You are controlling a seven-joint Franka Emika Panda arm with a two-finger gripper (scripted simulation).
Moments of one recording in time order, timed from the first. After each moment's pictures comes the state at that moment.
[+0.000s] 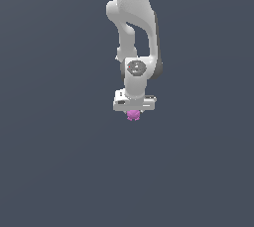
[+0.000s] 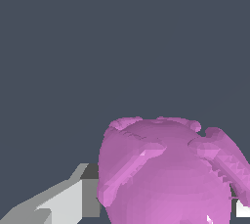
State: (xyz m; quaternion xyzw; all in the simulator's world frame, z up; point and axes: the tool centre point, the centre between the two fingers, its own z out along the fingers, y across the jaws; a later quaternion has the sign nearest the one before) arm -0.068 0.034 0.040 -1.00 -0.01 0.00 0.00
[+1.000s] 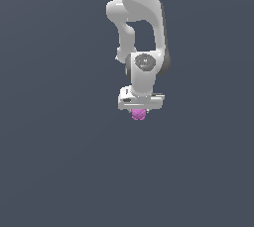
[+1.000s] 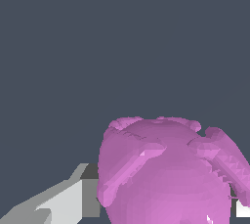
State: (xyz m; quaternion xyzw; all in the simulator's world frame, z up) arm -0.050 0.058 0.077 -1.00 -0.01 0.00 0.00
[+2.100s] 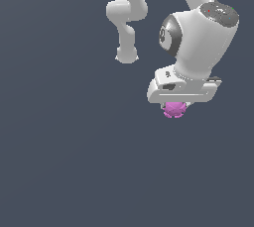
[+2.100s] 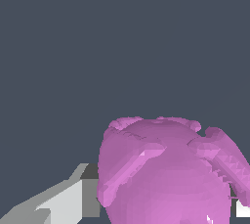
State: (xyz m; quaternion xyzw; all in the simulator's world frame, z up) arm 0.033 0.167 0.236 -1.00 -0.01 0.00 0.00
